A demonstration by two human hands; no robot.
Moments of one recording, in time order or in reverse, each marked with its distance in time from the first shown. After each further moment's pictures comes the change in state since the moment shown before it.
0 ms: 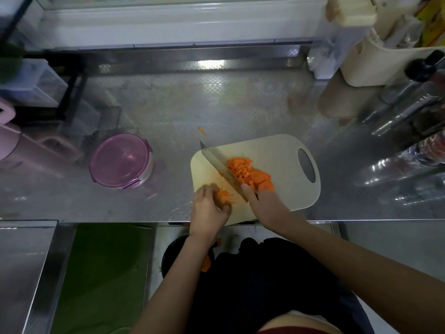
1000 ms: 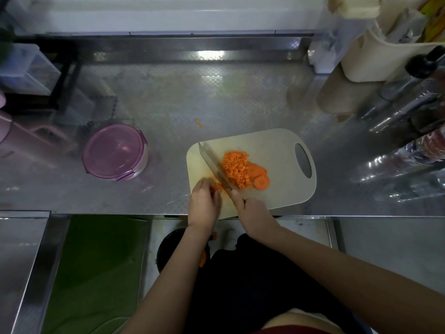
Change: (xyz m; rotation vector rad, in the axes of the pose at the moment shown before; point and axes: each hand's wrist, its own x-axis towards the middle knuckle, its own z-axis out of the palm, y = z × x) left_hand 0.003 0.004 0.007 0.016 0.102 0.020; right_hand -0.013 0.009 0.025 0.013 -0.119 0.095
